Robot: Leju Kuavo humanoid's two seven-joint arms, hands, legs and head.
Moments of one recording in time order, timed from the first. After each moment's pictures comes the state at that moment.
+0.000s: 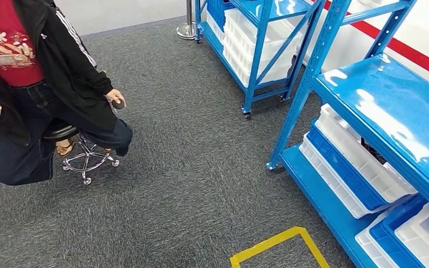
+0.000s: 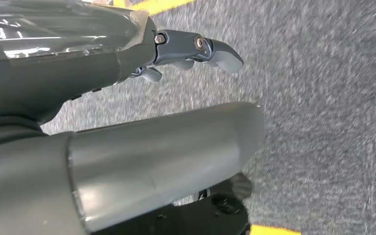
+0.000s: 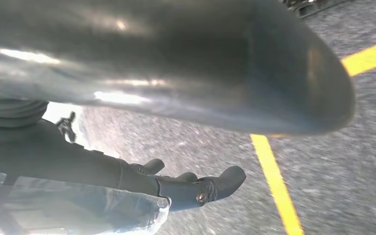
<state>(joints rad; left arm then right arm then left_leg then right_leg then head) -0.09 -0.09 1.28 -0.26 -0.99 -0.33 -0.25 -0.06 0.09 -0.40 -0.20 0.44 -0.47 0.11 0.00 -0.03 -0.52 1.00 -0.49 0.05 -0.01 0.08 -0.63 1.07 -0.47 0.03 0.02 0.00</state>
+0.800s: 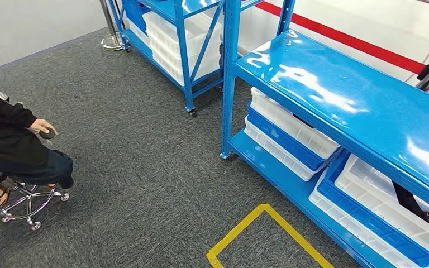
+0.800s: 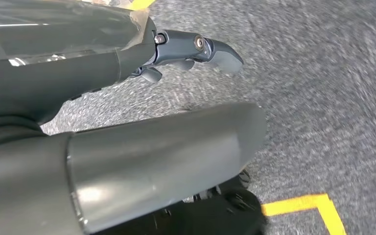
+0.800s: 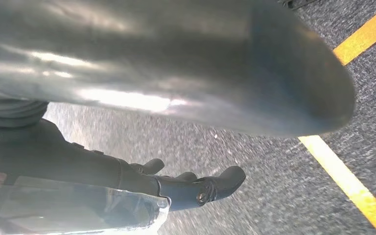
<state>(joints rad) -0.09 -0.08 1.27 -0.26 -1.00 -0.33 -0.25 -0.06 0.09 -0.42 -0.20 0.44 -0.48 0.11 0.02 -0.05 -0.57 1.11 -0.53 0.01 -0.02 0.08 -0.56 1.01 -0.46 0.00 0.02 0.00</state>
